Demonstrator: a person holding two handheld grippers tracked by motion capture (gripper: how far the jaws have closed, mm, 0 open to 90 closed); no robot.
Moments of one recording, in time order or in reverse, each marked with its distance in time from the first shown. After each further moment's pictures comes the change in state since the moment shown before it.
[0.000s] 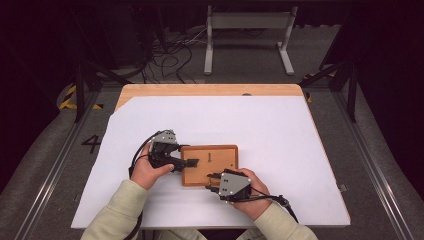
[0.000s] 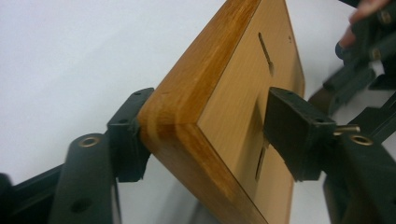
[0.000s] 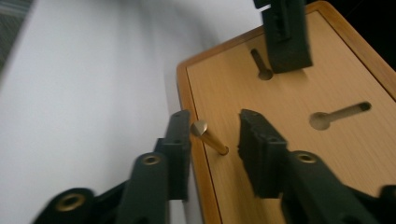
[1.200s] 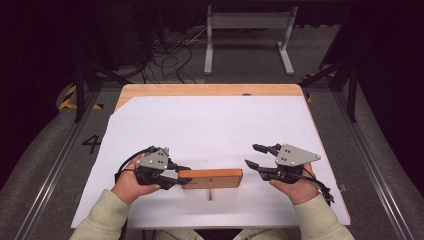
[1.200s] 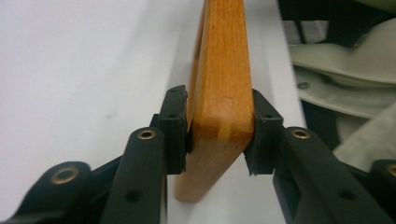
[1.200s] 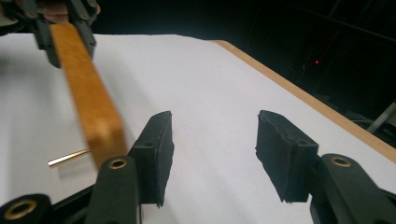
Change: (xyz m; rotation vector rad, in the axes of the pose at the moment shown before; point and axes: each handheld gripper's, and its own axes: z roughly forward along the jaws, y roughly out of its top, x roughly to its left) left arm -0.050 -0.006 -0.036 0.048 -0.184 0.287; right arm -0.056 -0.037 -0.104 -0.154 -0.225 0.318
